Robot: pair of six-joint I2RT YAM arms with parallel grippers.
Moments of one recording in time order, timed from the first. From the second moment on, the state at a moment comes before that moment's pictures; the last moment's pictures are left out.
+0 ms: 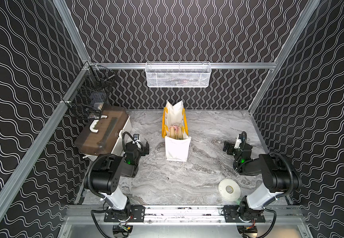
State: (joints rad) left arm -0.06 1.65 0.37 0.93 -0.13 0.00; right arm -0.04 1.67 0.40 0.86 0.07 0.14
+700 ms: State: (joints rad) left arm -0.04 1.54 0.37 0.86 -0.06 0.00; right arm -0.03 1.51 0.51 0.63 0.20 0.19
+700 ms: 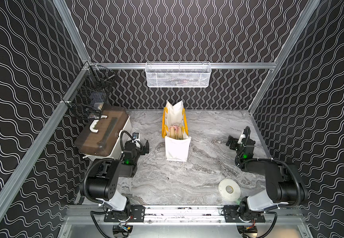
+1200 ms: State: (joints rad) left arm -0.05 1.28 0.69 0.39 0.00 -0.25; right arm -0.01 1.37 0.88 -0.04 0.24 0.41
